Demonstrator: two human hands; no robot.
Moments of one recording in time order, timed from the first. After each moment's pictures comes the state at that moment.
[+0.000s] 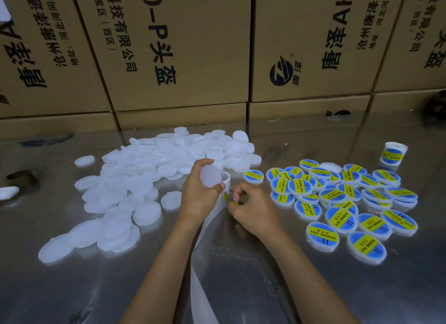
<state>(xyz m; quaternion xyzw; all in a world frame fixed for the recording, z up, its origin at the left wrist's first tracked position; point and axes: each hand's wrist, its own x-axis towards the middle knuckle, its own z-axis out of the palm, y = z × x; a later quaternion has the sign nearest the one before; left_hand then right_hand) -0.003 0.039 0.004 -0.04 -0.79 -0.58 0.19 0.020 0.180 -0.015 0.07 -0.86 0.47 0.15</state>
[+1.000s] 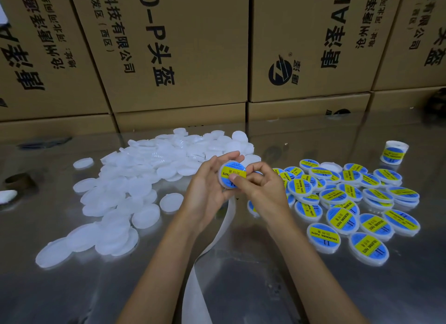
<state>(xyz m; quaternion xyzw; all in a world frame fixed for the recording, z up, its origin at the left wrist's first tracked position) 0.023 0.056 0.046 -0.12 -0.50 -0.85 -0.09 0.028 0.184 0.026 0.03 -0.64 0.75 0.15</state>
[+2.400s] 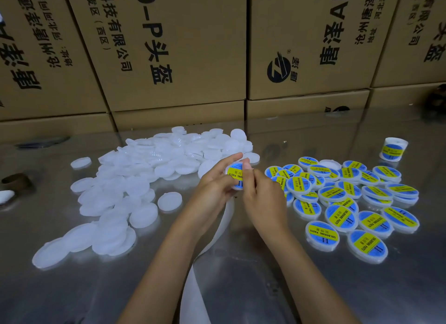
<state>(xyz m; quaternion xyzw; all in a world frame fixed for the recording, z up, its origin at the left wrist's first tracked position) 0.031 0.069 0.044 -0.12 -0.58 -0.80 -0.08 0.025 0.182 0.010 -0.01 -0.86 0.43 0.28</state>
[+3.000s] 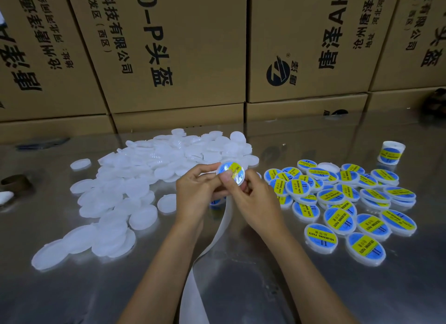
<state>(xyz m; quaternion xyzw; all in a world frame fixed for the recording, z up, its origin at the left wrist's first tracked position) 0.027 0.060 0.038 0.00 -0.58 -0.81 0.09 0.022 0.181 0.002 0.03 -0.84 0.48 0.24</state>
